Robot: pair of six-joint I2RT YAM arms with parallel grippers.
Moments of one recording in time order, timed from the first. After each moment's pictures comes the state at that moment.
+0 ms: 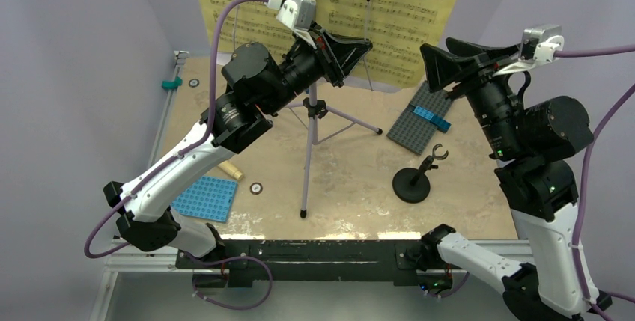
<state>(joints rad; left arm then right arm) -0.96 1.45 1.83 -0.07 -0.03 -0.36 0.52 0.93 1.62 -0.35 0.11 0.18</state>
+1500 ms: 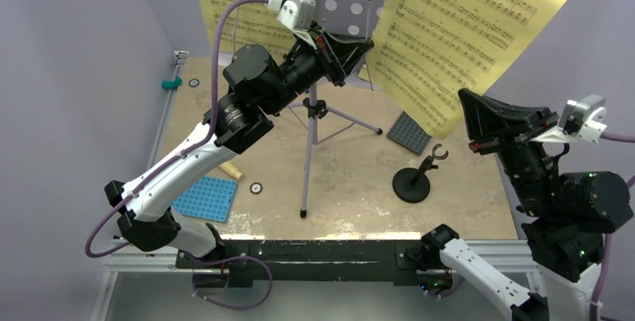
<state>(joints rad) -0.96 1.45 1.81 -0.02 -0.02 -0.36 0.52 0.64 1.43 -0.39 0.08 0.17</state>
